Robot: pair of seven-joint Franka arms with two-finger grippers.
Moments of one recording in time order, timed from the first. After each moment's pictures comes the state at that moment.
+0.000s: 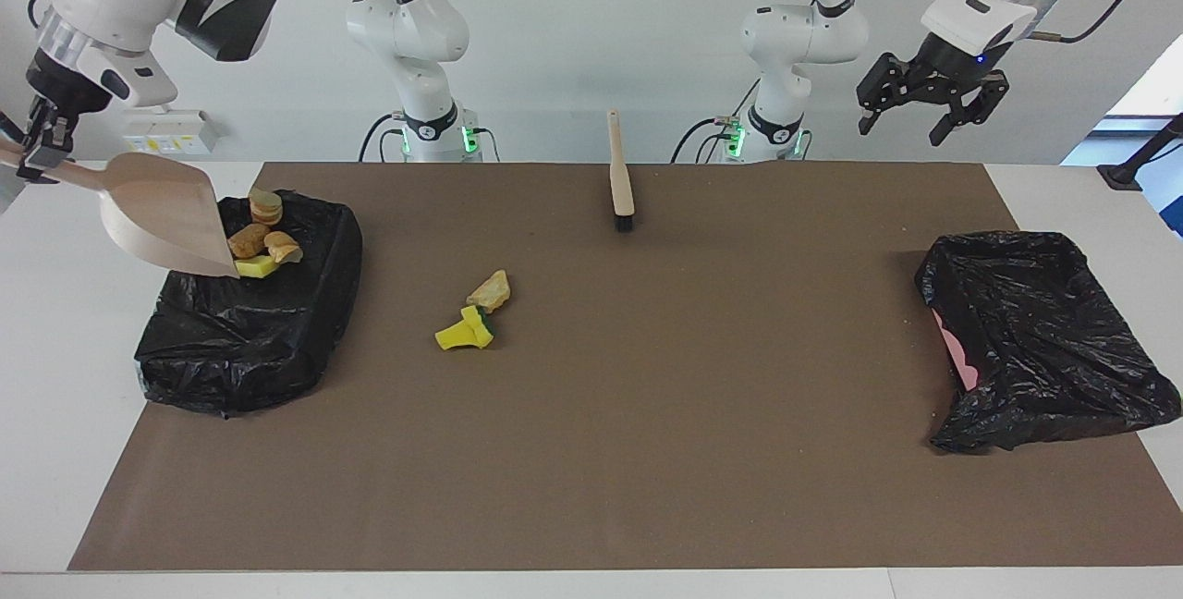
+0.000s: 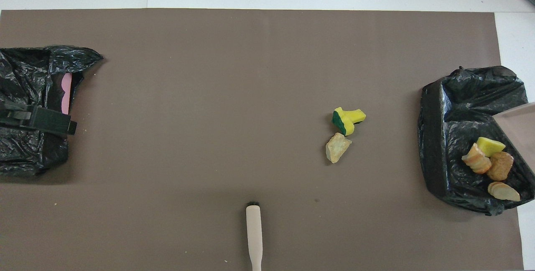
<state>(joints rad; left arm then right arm) -0.14 -0.05 0.00 -1.45 -0.07 1.38 0.04 -0.28 -0.24 -0.10 -2.02 -0.85 2.33 -2.00</state>
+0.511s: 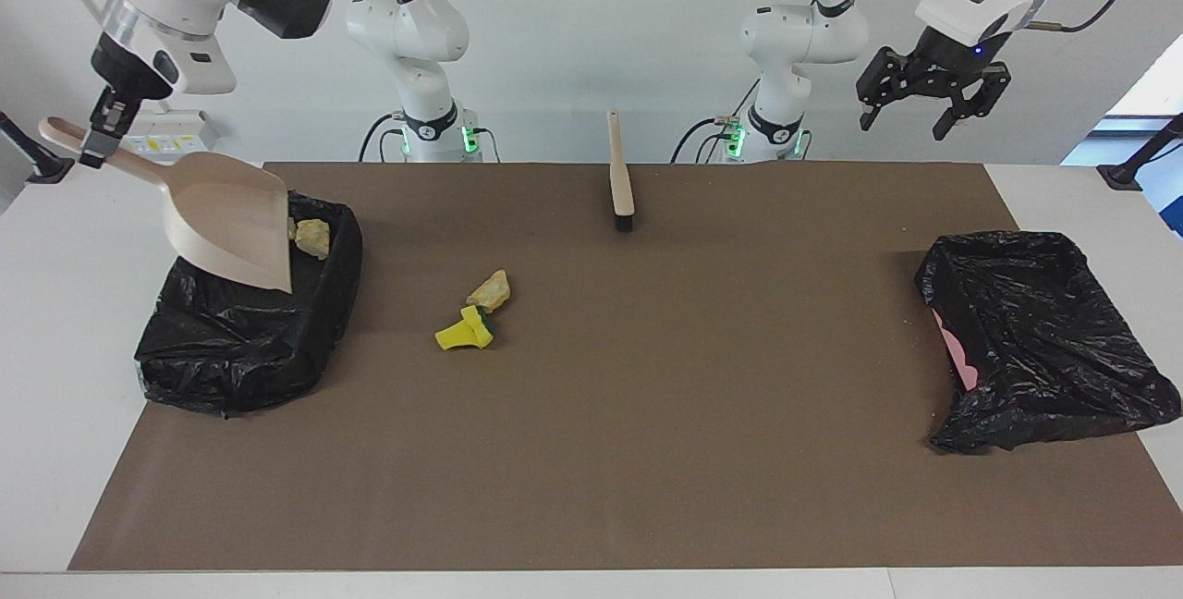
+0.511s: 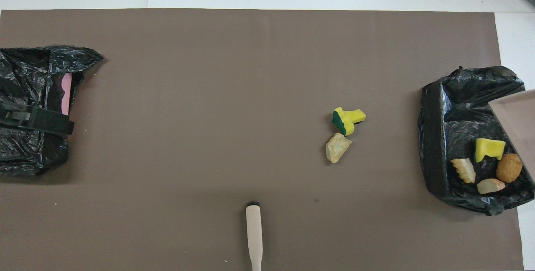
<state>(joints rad) -0.14 -0.05 -0.01 -1.44 -0.05 1.38 0.04 -0.28 -0.24 0.15 -1.94 -0.71 2.01 -1.62</state>
